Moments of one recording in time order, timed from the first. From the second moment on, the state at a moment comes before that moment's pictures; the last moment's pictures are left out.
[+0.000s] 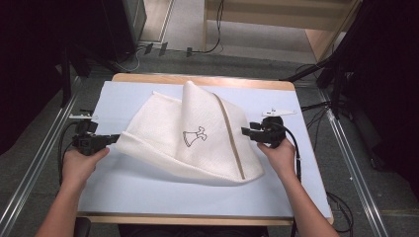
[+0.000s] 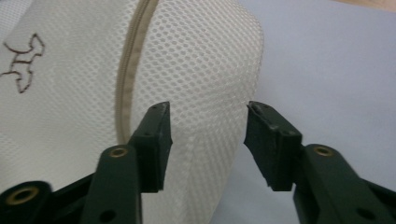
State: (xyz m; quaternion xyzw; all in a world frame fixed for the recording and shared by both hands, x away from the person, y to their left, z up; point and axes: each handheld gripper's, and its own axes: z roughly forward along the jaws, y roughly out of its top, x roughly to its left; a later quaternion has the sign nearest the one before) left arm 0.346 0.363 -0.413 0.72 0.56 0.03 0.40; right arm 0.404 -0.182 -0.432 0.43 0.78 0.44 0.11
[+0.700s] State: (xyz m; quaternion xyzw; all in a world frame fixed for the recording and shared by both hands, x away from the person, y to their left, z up) left arm 0.354 0.371 -0.422 0.72 0.58 0.04 0.38; right arm 0.417 -0.172 -0.442 0.43 0.80 0.40 0.08
